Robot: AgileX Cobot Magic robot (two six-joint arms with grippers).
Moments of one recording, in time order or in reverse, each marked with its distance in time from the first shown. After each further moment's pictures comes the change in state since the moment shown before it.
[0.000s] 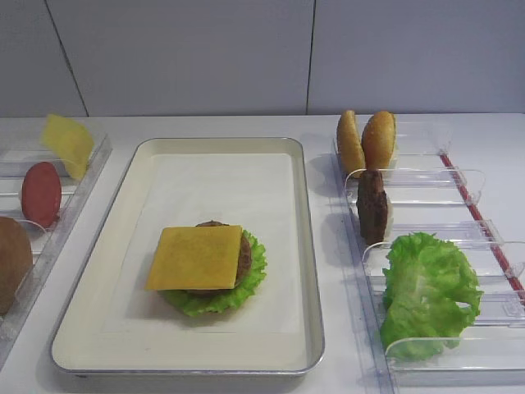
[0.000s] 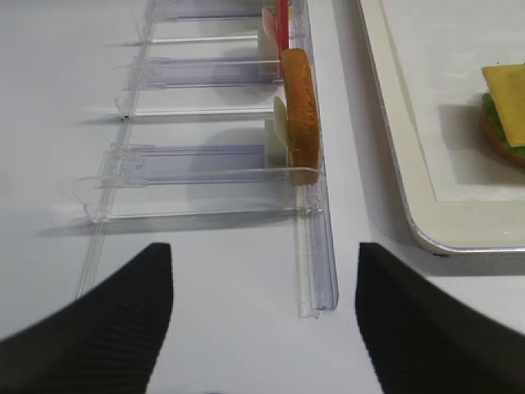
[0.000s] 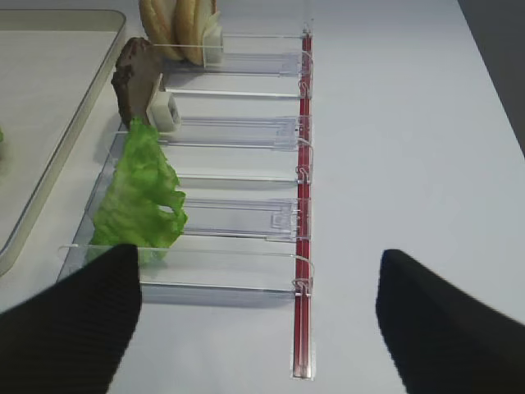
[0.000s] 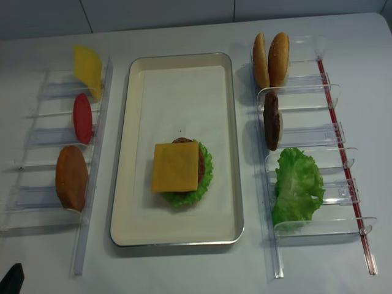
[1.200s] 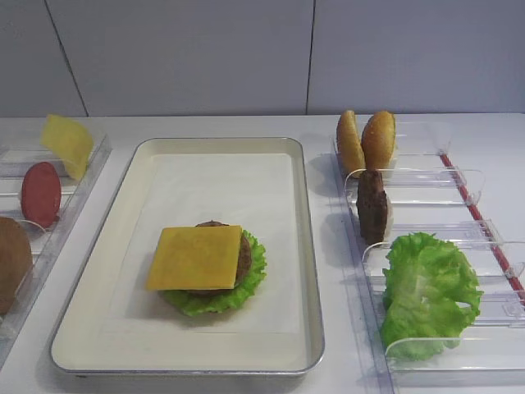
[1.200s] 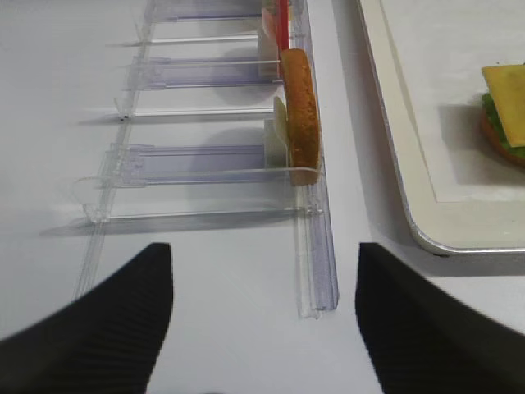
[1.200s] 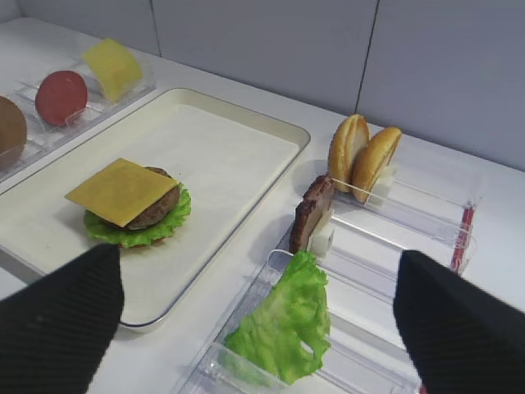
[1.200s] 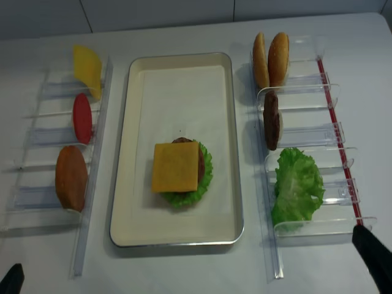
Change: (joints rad) left arm 0.000 0.000 0.000 0.000 0.000 0.000; right arm 0.000 0.162 -0.106 0.460 -0.117 -0.507
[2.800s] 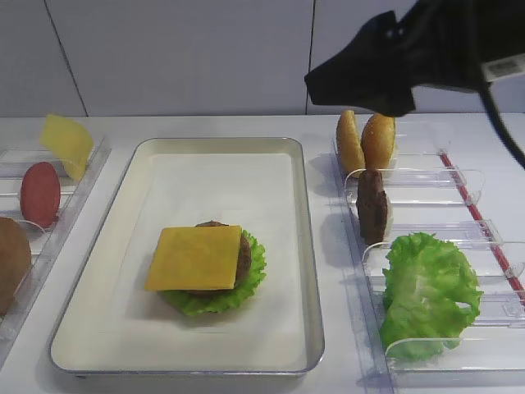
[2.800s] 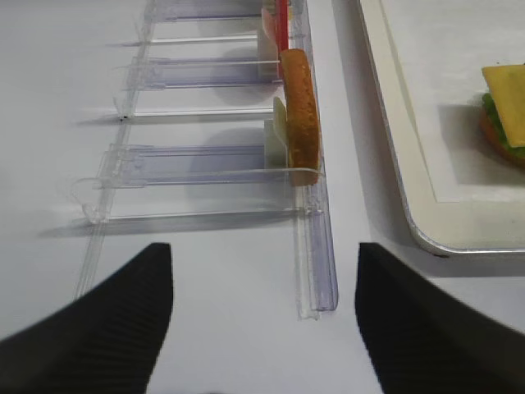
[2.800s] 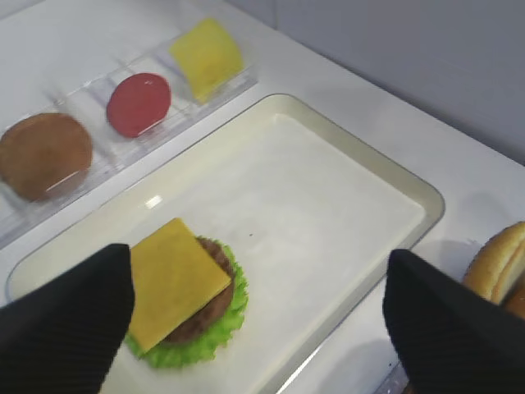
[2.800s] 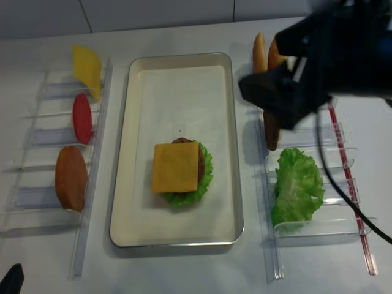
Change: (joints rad) left arm 0.000 0.000 0.000 0.000 0.000 0.000; right arm 0.443 0.982 -0.363 0.149 -0.380 -0.242
